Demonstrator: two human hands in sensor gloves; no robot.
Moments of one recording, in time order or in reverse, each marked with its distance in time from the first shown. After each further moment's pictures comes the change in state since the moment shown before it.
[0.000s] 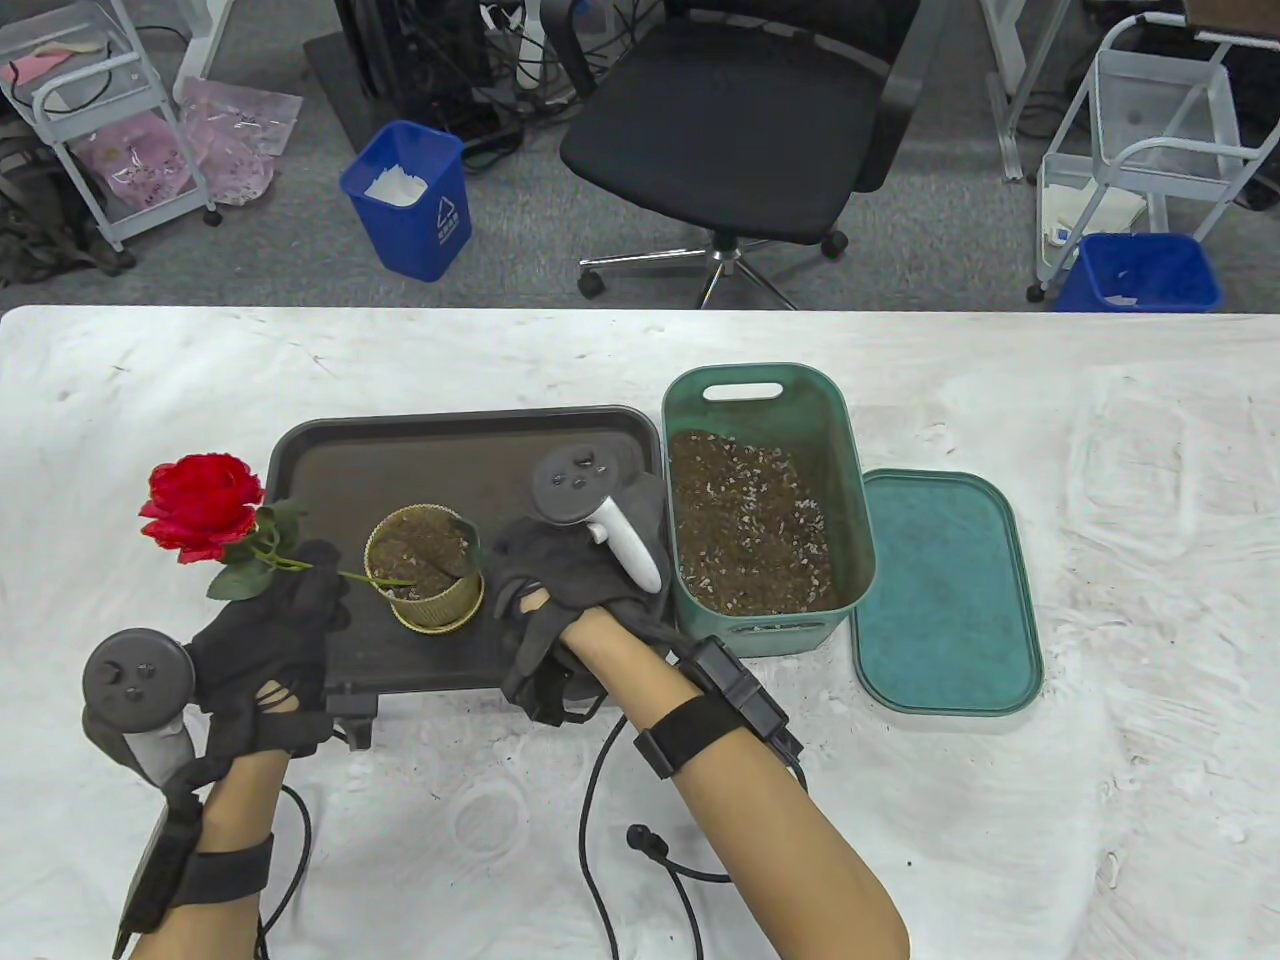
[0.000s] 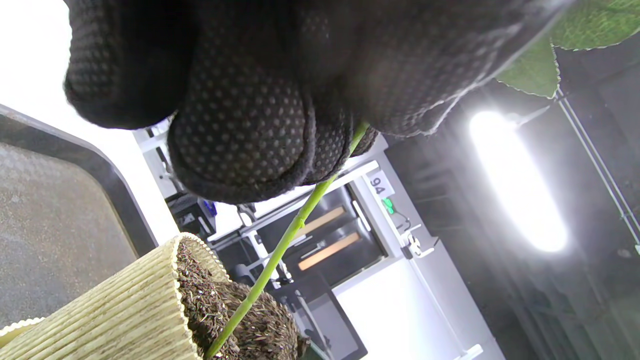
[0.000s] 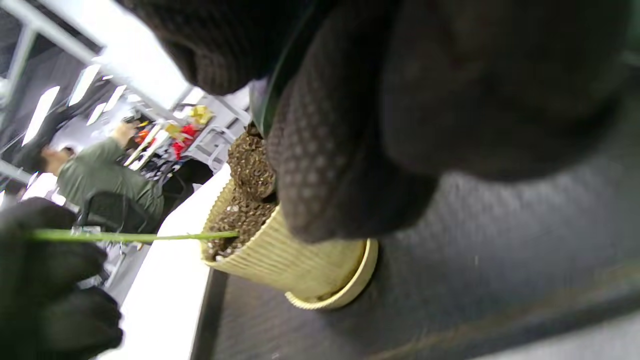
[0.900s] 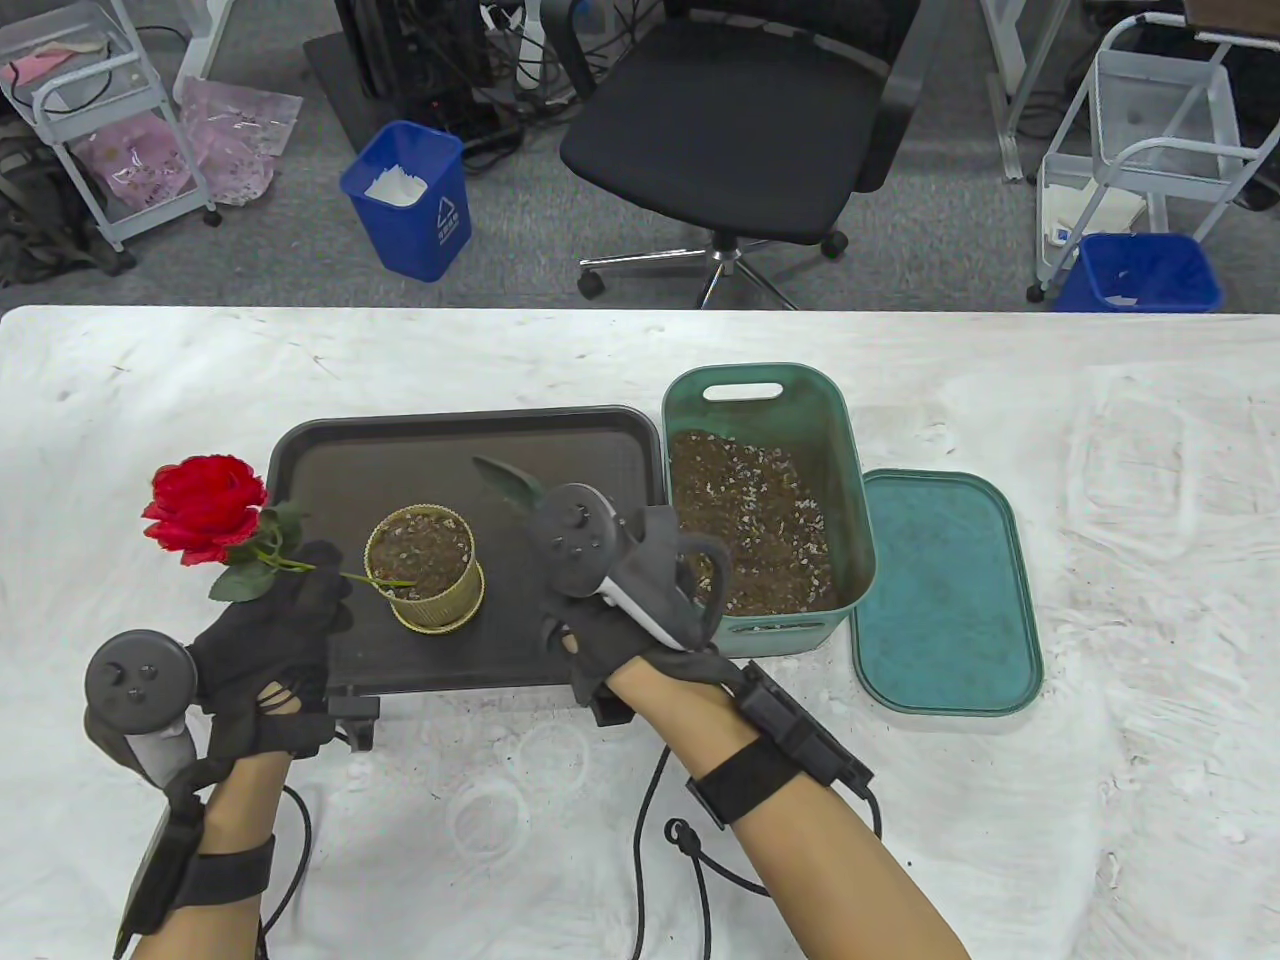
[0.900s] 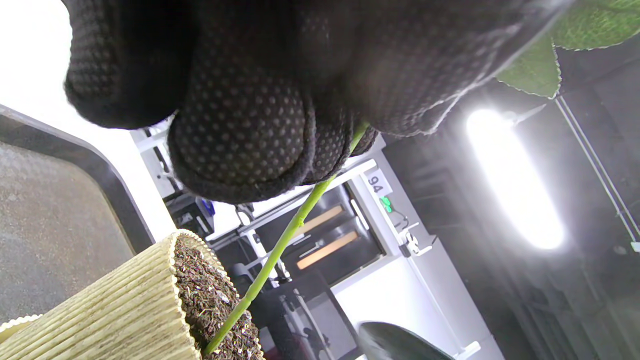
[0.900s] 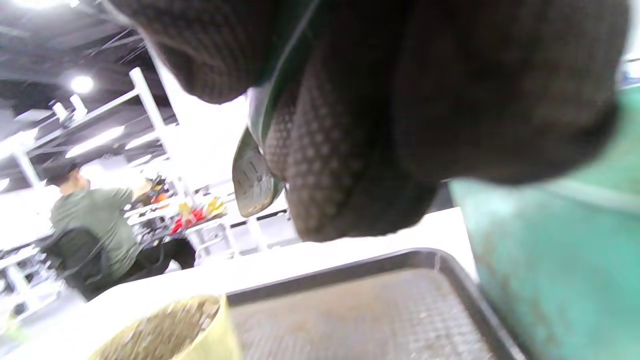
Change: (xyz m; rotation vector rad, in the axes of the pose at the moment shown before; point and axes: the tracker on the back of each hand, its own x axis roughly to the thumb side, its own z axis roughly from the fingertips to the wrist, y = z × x) left_hand 0.001 -0.001 0.001 -0.003 -0.010 -0.005; right_hand -0.003 -0.065 0.067 -0.437 -0.061 0.270
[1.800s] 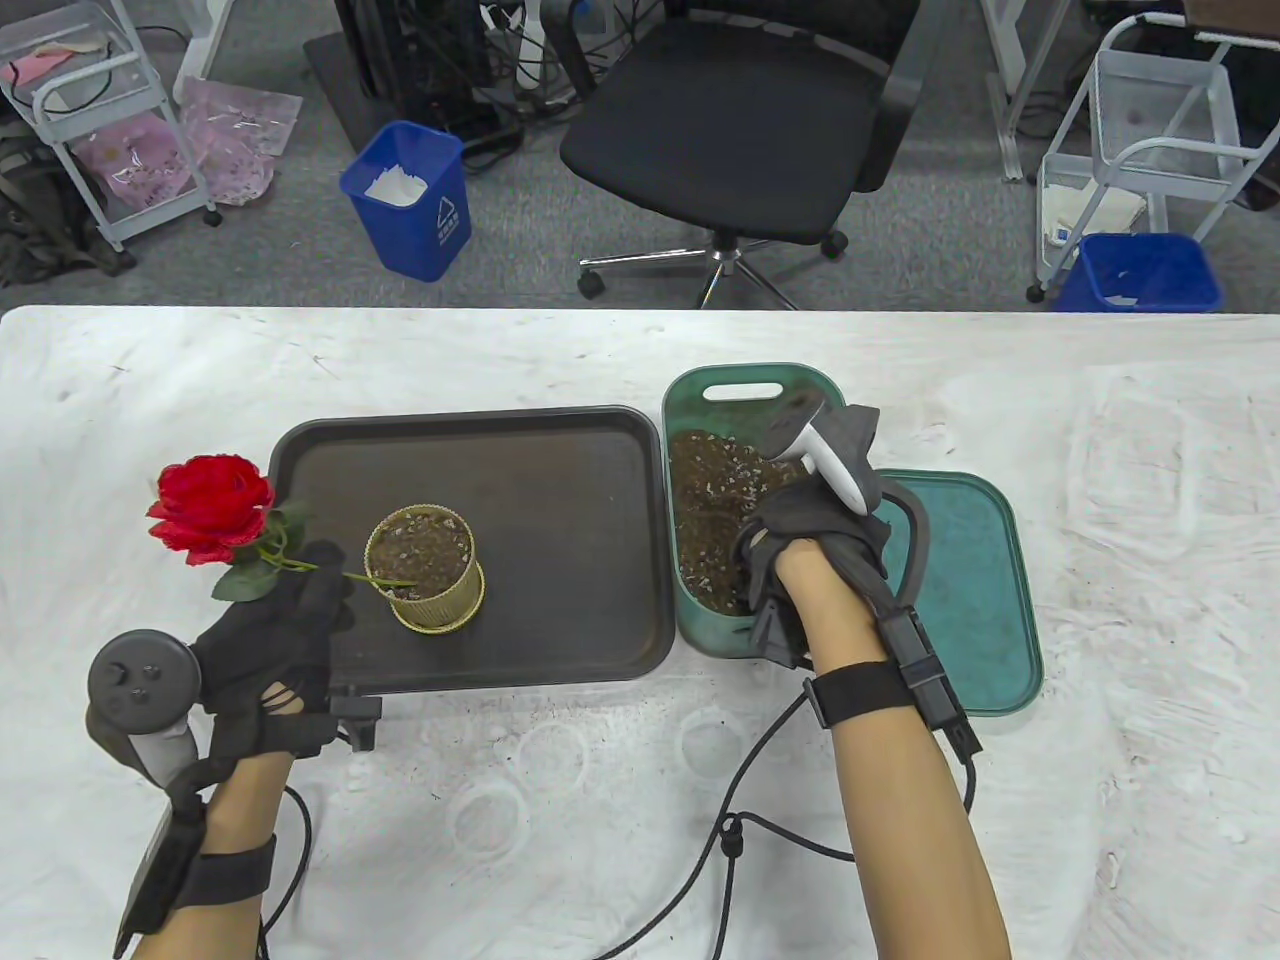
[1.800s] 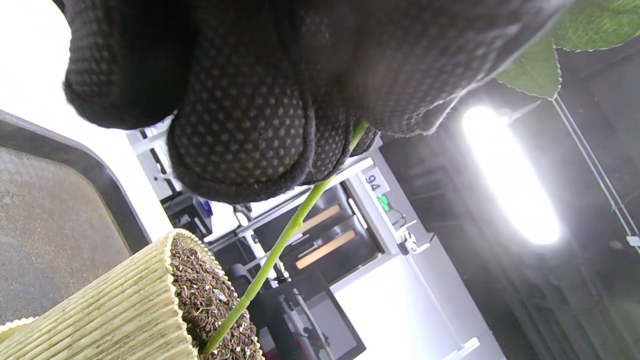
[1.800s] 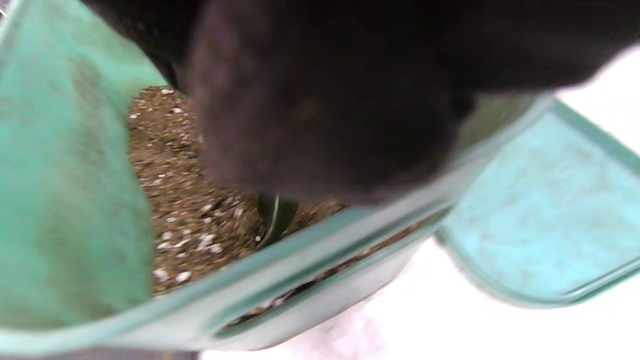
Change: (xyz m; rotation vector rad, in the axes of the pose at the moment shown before) left_hand 0.001 -0.002 0.001 0.000 -0.010 -0.011; right_hand -0.148 0.001 -0.056 0.600 0.650 0.054
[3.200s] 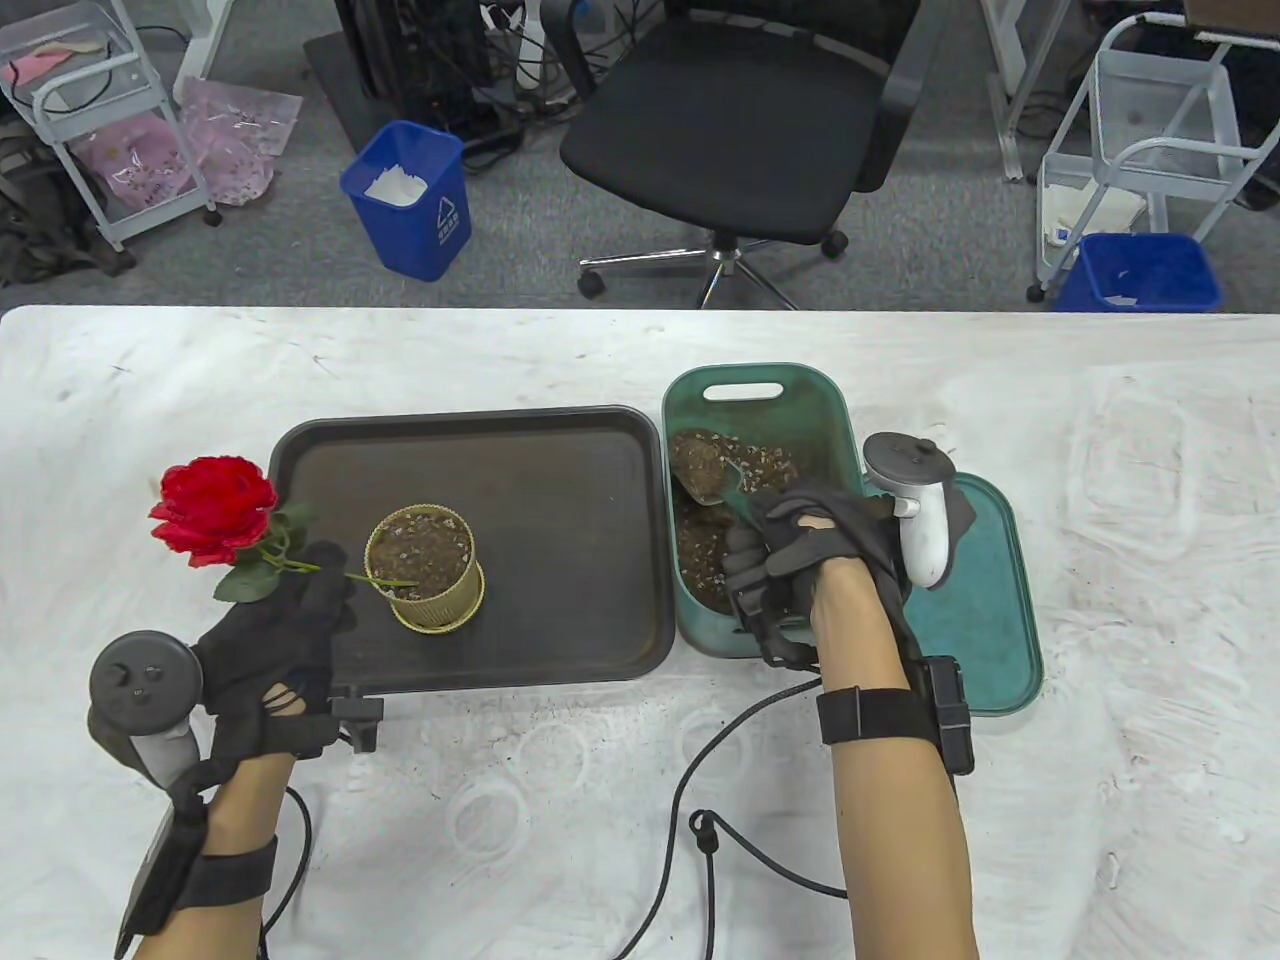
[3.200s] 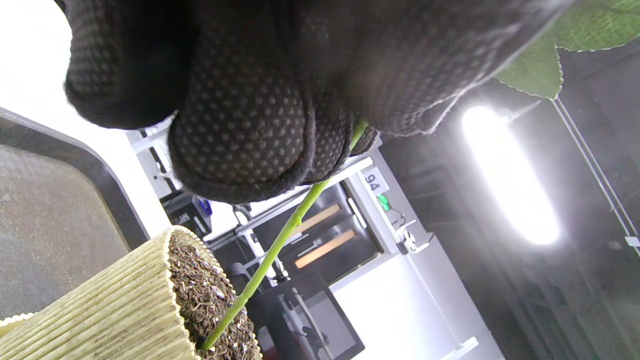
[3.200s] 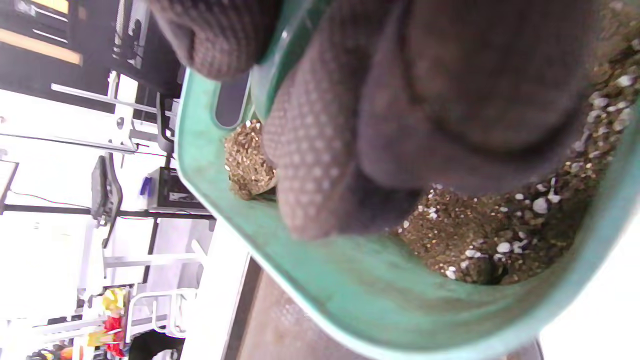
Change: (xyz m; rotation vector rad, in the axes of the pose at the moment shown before) left_hand 0.001 0.000 0.001 -0.001 0.003 0.006; right_hand -0.044 0.012 -0.006 0.114 -0.160 -0.886
